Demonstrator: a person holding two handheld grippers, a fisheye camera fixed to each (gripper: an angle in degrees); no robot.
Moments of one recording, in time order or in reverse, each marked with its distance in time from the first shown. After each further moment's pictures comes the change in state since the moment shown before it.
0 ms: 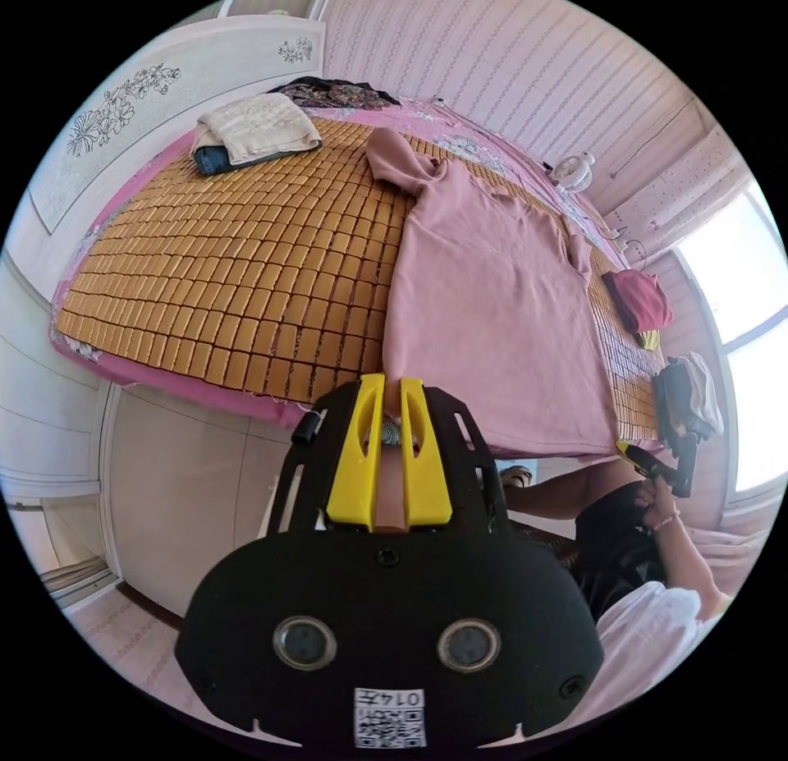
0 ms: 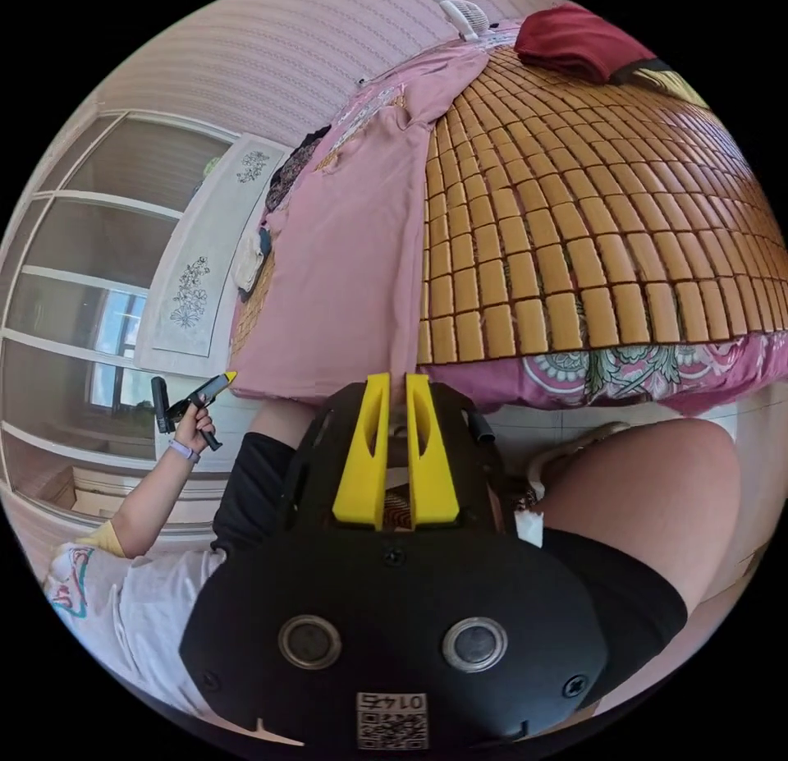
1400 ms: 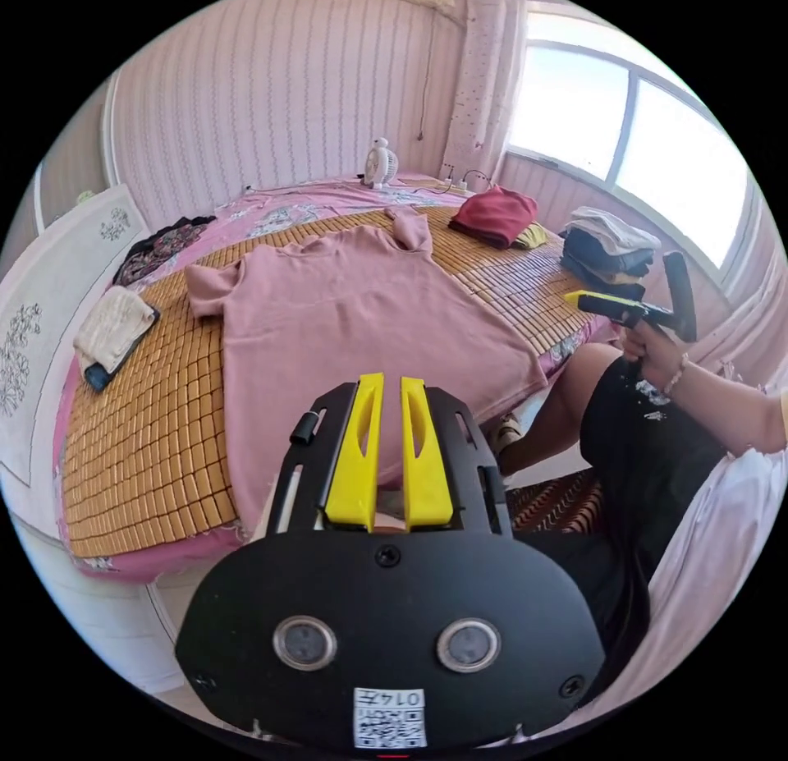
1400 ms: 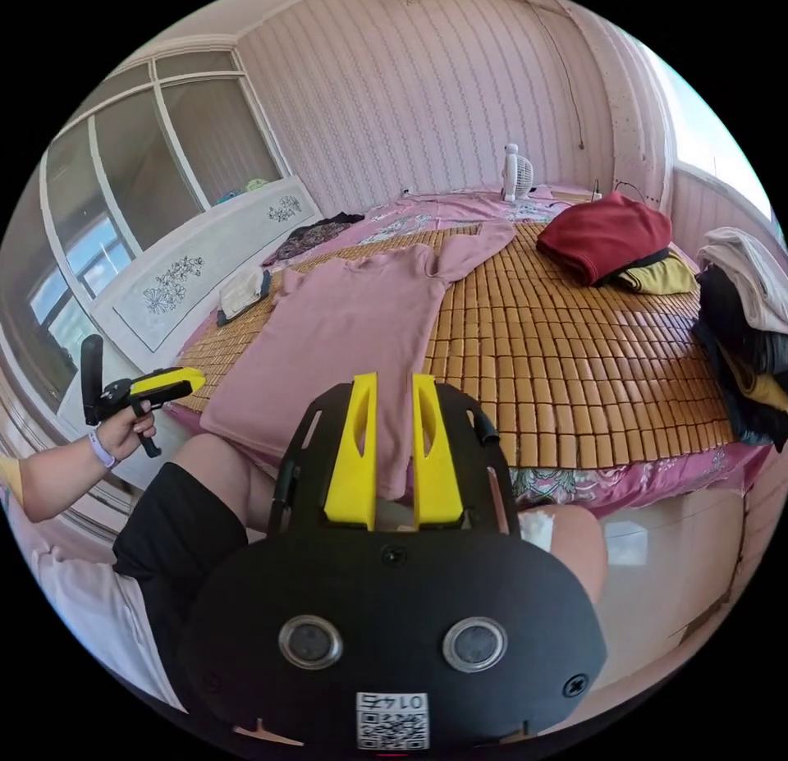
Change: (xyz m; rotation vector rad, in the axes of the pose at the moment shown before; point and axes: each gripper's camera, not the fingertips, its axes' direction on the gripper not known) left arm 0.202 0.034 -0.098 0.181 0.075 0.640; right arm -0.114 0.095 -0.055 0.396 0.313 -0.332
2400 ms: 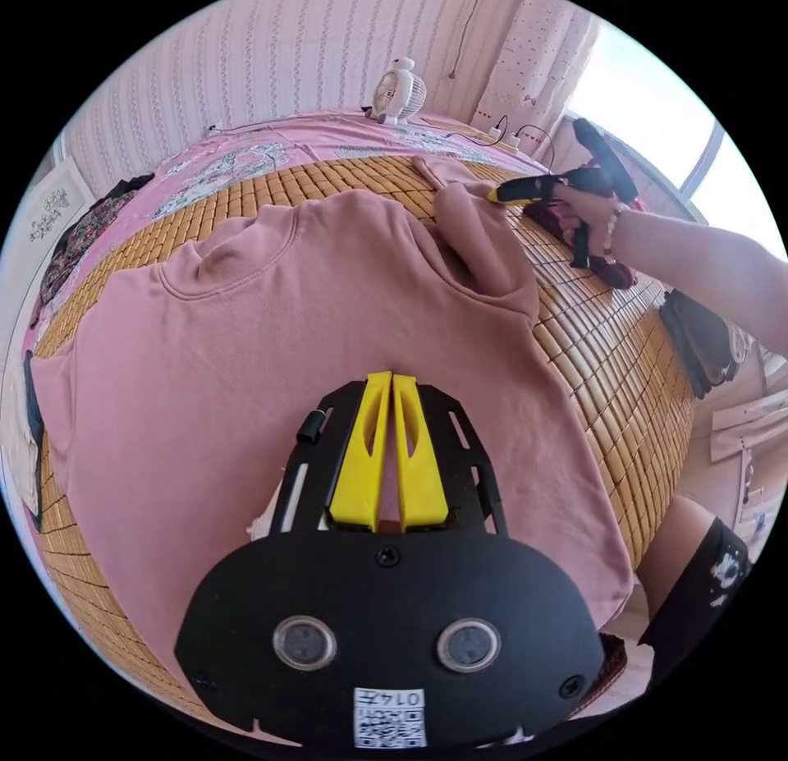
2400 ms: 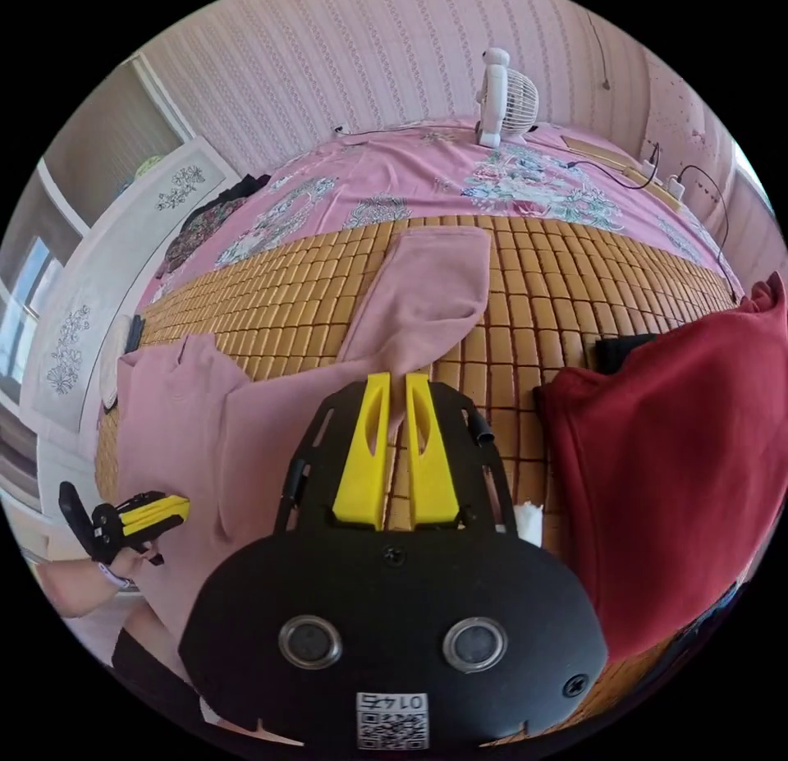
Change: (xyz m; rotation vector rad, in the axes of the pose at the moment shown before) left arm -0.052 -0.340 0.257 -0.207 0.039 -0.080; right arm 0.186 -0.370 0.281 -0.259 0.084 0.036
